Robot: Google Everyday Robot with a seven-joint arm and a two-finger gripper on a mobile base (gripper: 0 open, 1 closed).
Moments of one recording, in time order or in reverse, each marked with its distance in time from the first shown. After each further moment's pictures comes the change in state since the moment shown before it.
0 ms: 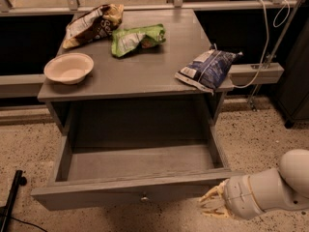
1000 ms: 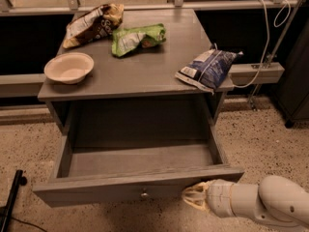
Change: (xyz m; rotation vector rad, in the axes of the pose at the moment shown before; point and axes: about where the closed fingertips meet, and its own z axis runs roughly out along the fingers) arm 0.038 -0.041 0.069 0.294 -0.046 0.171
